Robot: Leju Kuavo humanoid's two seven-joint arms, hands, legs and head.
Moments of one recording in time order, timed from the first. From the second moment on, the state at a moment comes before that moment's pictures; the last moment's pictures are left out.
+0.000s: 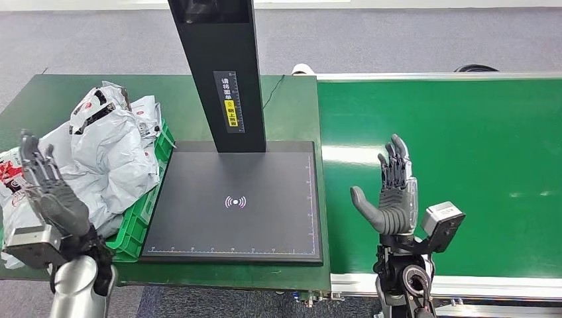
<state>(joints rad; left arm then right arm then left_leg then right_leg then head) -0.13 -0.03 0.08 -1.62 -0.17 0.21 -0.66 -0.14 0.14 0.08 -1.44 -0.05 0.07 -0.48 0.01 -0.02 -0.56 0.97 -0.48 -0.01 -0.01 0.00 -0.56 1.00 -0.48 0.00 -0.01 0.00</state>
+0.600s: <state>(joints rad) -0.03 -0.14 -0.24 -1.43 -0.03 -0.10 -0.52 -0.14 0.15 0.16 -1.32 -0.06 0.09 -0.36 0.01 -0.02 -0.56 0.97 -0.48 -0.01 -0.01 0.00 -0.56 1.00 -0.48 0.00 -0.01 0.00</state>
